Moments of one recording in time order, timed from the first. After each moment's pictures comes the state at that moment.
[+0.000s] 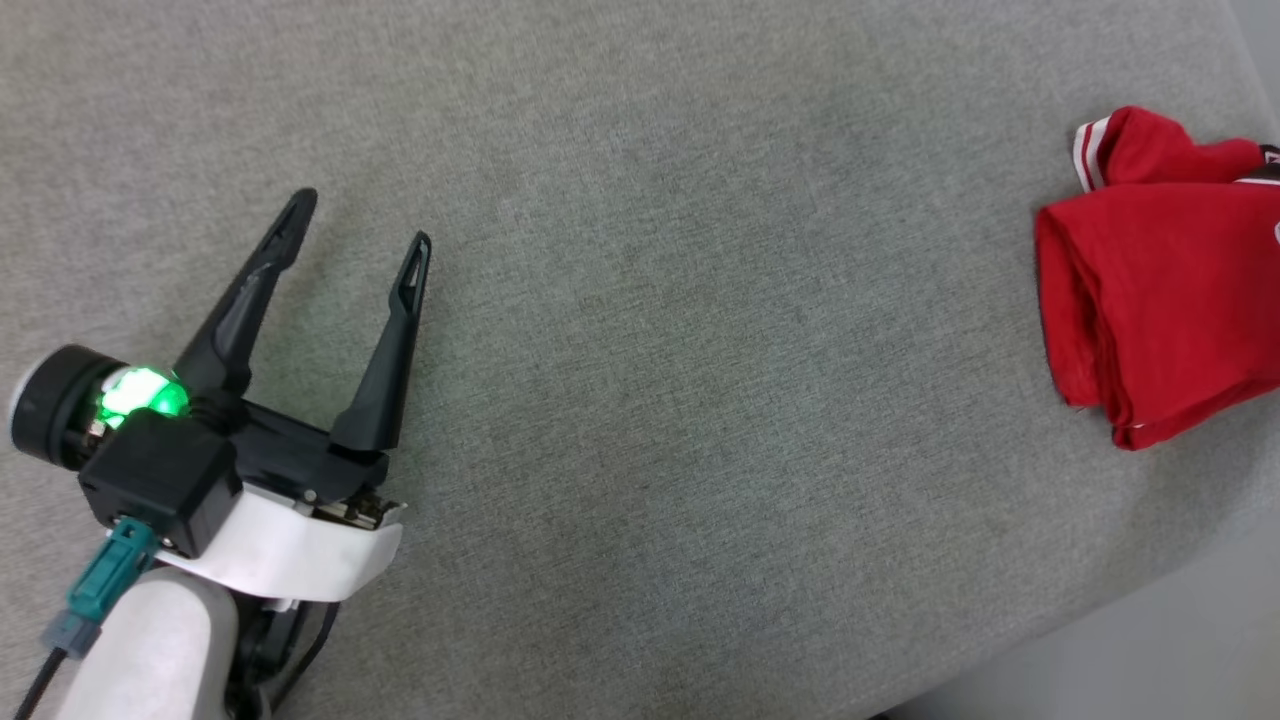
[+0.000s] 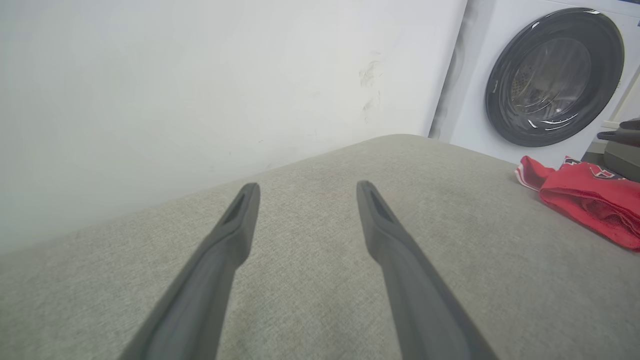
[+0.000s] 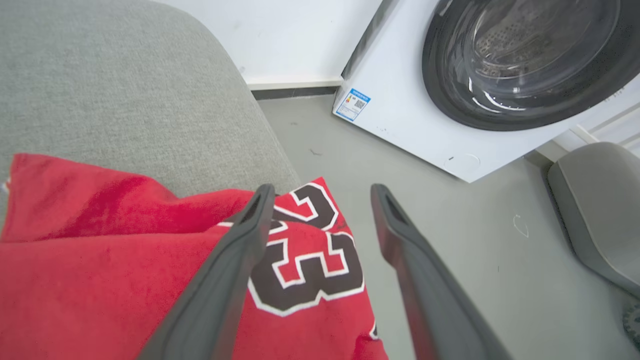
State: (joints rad) left arm -0.26 0.40 -0.18 -0.30 -0.24 -0.09 -0.16; right arm -0.70 -0.28 -0.41 0.59 -0.13 0.13 0.03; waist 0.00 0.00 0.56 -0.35
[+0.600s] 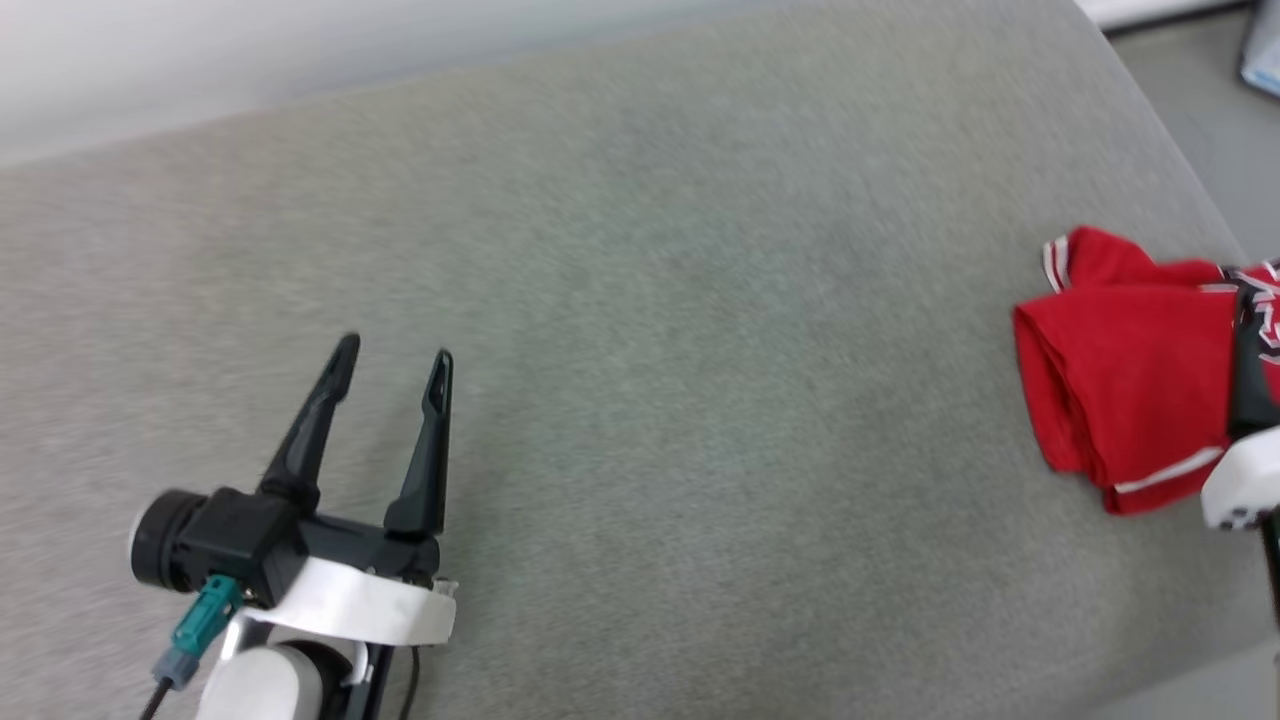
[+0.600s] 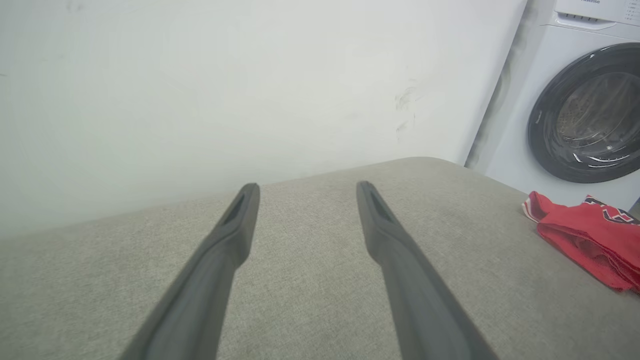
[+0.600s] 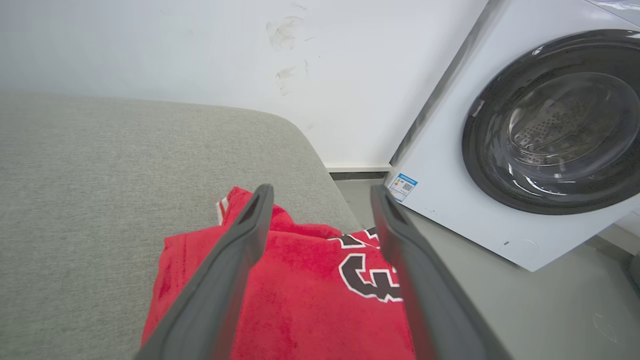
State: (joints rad) left arm -0.12 0.27 -0.20 -0.13 -0.29 -0.01 -0.24; right arm -0.36 -0.22 -0.28 0.32 -0.09 0.13 -0.14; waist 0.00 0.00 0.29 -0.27
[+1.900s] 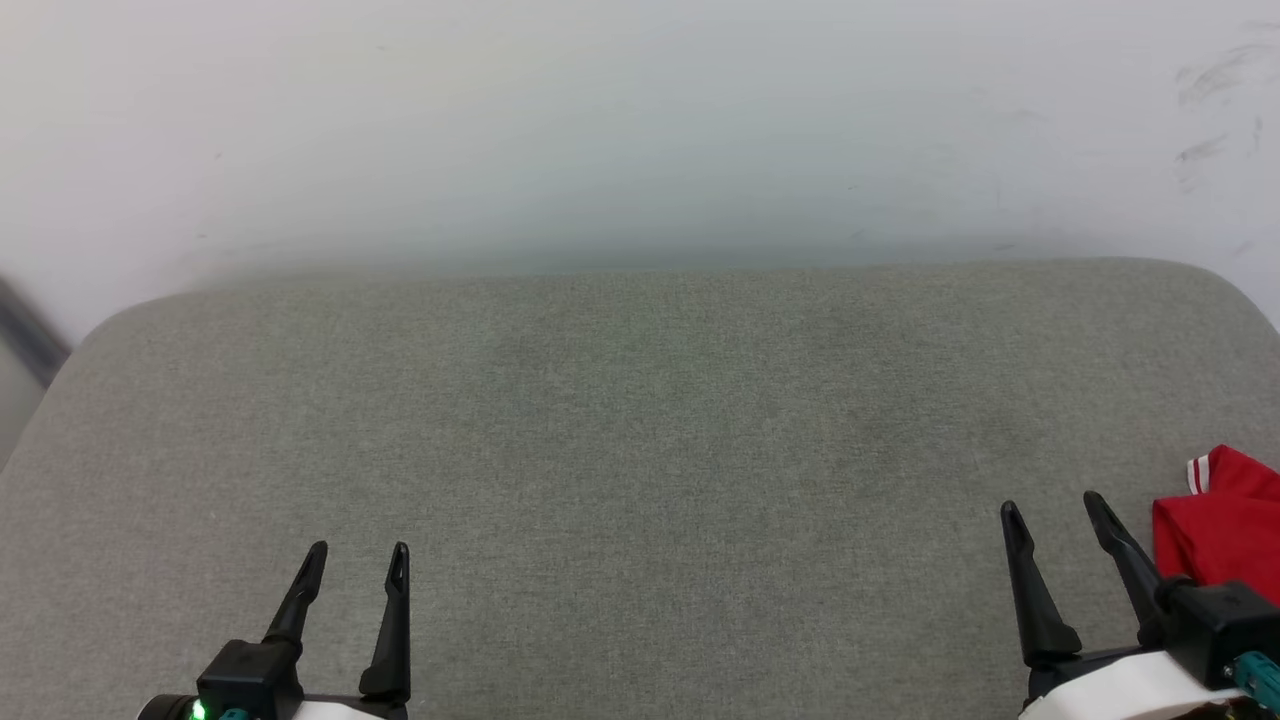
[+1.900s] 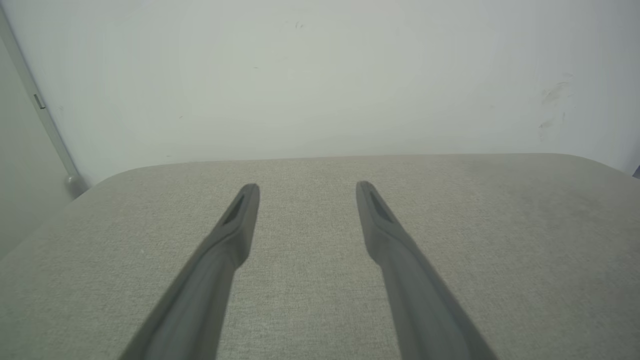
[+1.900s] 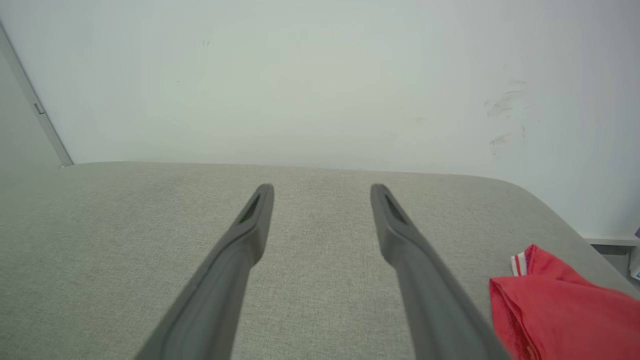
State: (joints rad) left arm 0.12 0.23 -0.14 0.02 -0.28 0.05 -0.26; right arm 0.13 -0.06 -0.03 -0.13 0.09 0.13 -0.03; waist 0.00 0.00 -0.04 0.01
